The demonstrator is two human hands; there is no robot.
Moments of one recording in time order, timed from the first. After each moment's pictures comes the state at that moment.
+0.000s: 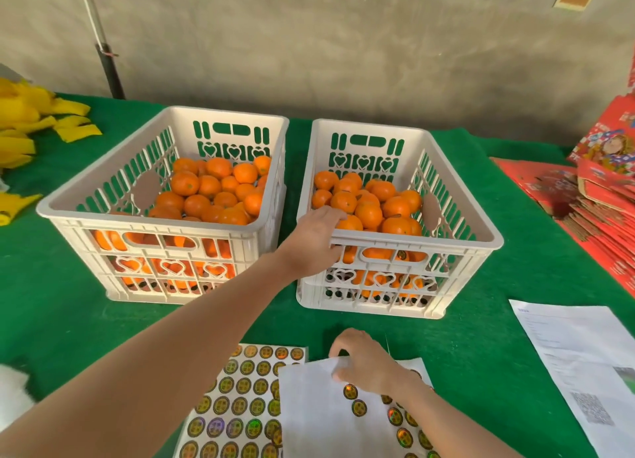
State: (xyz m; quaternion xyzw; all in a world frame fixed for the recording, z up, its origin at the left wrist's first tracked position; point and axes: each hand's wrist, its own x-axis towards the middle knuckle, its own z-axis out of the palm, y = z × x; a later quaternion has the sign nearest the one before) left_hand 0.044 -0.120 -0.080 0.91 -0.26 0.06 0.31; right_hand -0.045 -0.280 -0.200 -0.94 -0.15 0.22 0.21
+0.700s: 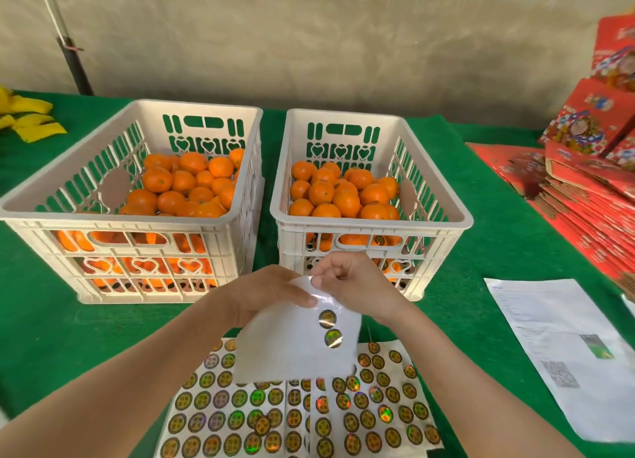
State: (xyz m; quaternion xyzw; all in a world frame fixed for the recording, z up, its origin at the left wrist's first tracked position) left_hand -0.011 -0.093 -0.101 0.70 -0.07 -0.39 0.60; right_hand -0.033 -0.273 -0.085 -0.83 -0.12 0.08 0.53
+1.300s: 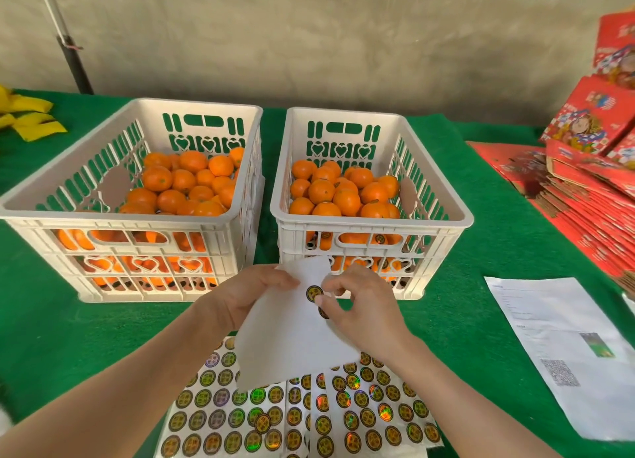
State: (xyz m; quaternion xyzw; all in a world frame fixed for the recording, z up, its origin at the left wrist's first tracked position) left_hand -0.012 -0.083 -0.113 0.58 0.02 -0.38 0.72; right_hand -0.070 -0.272 -0.103 -0.91 -0.15 -0.17 0.33
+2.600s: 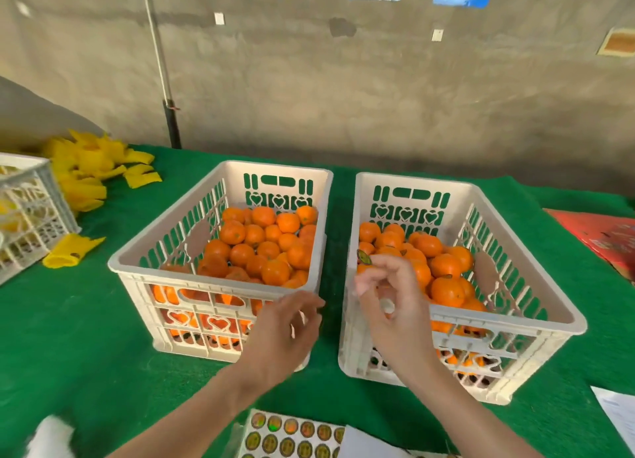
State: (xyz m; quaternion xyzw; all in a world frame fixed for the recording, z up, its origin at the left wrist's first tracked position) left_hand -0.017 -0.031 -0.082 0.86 -0.16 0.20 0.45; right_hand -0.004 -0.201 -0.048 -0.77 -0.20 -0.22 0.57
